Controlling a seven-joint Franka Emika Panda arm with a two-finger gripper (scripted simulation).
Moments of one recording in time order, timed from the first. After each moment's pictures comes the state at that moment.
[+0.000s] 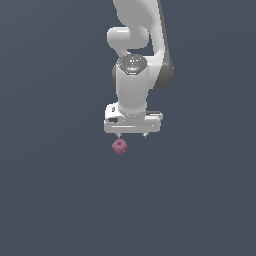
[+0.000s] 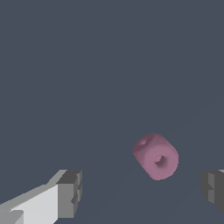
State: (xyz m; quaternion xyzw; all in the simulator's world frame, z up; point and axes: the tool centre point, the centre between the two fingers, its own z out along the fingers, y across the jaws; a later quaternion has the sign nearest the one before) arm 0.003 0.016 0.181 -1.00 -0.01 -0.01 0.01
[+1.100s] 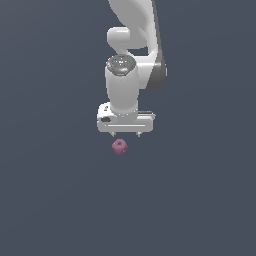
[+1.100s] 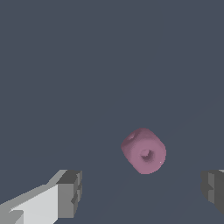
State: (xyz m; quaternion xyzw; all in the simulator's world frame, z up) arm -0.004 -0.008 0.178 -1.00 0.00 0.00 0.01
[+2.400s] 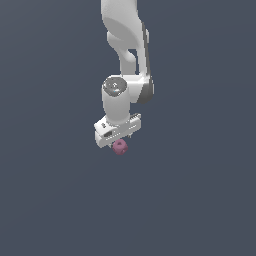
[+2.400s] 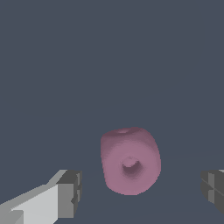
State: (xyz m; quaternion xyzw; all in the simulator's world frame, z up) arm -0.021 -0.036 0.109 -0.96 -0.27 0.00 0.00
